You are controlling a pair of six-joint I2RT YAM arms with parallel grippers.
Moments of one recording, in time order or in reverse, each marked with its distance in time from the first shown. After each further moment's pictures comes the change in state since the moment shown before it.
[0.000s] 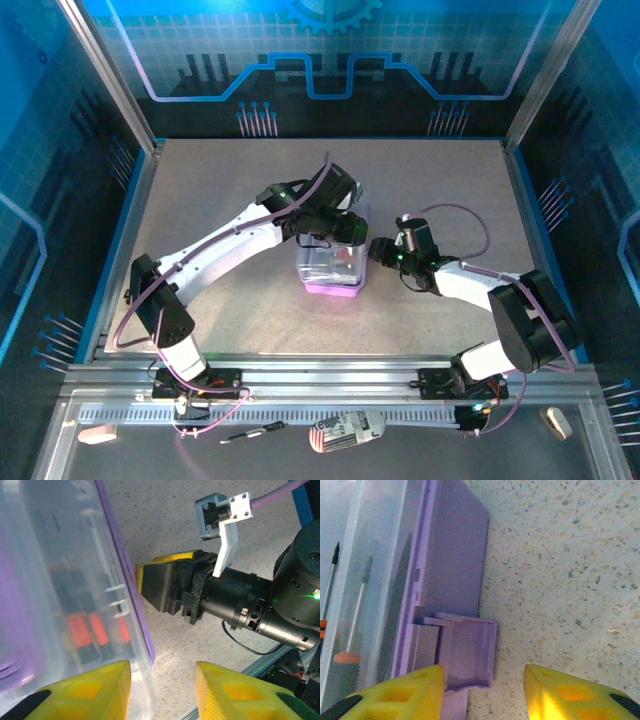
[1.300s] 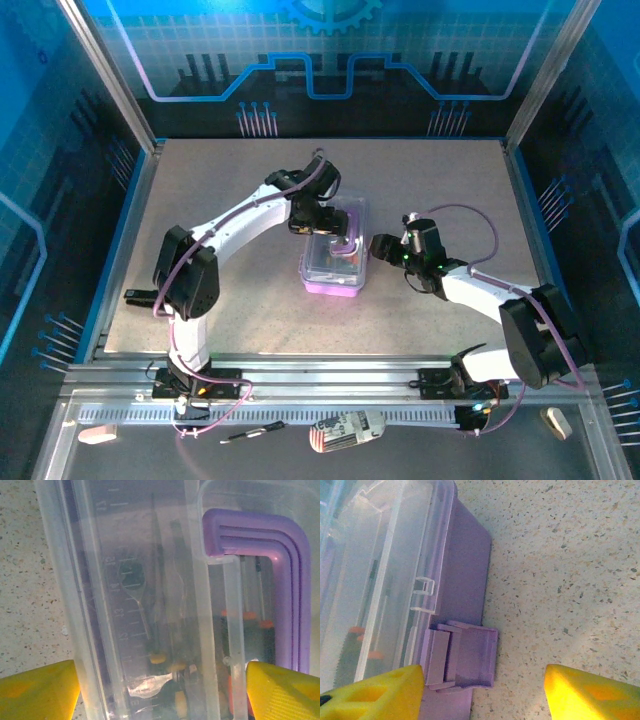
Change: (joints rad) left arm 0.203 0.200 -0.019 -0.034 -0.079 0.106; right arm -0.020 -0.084 -0.030 -0.001 0.015 -0.008
